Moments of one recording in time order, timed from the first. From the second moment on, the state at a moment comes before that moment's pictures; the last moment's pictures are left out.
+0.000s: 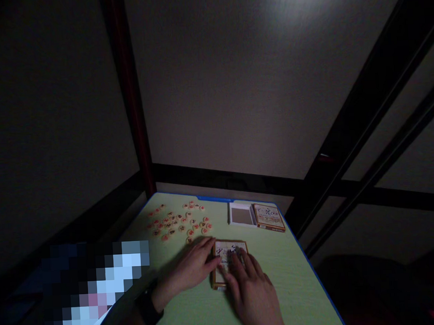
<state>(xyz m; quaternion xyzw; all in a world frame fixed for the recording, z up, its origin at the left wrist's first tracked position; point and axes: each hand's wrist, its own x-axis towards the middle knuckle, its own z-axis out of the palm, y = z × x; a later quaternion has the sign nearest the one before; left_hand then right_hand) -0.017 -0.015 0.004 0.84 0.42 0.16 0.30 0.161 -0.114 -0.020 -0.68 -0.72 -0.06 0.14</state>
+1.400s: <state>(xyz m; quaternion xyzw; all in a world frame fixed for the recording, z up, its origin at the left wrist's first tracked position) -0.006 -0.057 -0.006 0.97 0.19 0.15 0.08 0.220 -0.039 0.019 -0.71 -0.70 -0.03 0.07</state>
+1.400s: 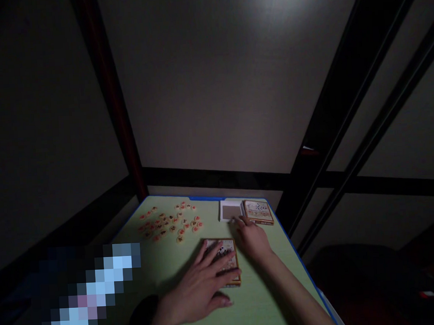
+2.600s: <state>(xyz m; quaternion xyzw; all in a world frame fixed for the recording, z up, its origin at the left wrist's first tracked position) 0.066 0.074 0.012 0.94 0.30 0.16 0.10 0.188 -0.136 -0.042 -0.48 -0.84 -0.17 0.18</state>
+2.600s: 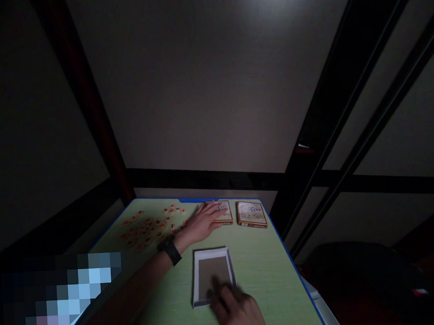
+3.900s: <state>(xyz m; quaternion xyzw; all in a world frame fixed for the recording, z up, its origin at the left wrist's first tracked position) -0.041 0.011 0.002 0.80 0.59 0.09 0.00 0.086 0.123 0.016 -0.44 -0.89 0.10 0.10</state>
